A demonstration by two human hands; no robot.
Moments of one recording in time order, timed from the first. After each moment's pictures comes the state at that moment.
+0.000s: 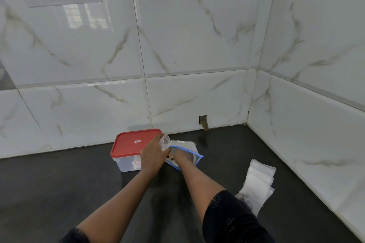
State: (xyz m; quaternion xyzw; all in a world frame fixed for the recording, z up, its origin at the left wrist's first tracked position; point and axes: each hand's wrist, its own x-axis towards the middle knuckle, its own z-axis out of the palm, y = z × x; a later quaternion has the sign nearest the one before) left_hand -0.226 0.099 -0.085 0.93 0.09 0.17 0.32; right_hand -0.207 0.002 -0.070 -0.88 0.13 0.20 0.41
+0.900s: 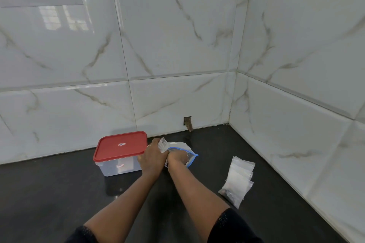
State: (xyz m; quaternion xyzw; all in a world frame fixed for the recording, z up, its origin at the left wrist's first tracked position) left_hand -0.231 0.052 -0.087 0.92 0.11 0.15 0.33; right_hand -0.220 -0.013 -0.074 -0.56 0.31 0.06 0.77
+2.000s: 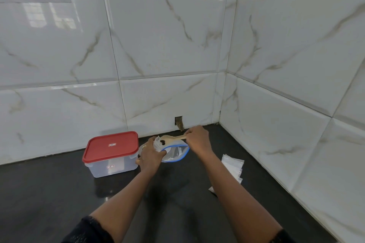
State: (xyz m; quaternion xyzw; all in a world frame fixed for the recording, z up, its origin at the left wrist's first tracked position) left_hand -0.218 0.034 -0.092 0.90 0.13 0.09 0.42; right_hand -0.237 -0.107 -0.010 -0.91 0.07 -0.06 0.41
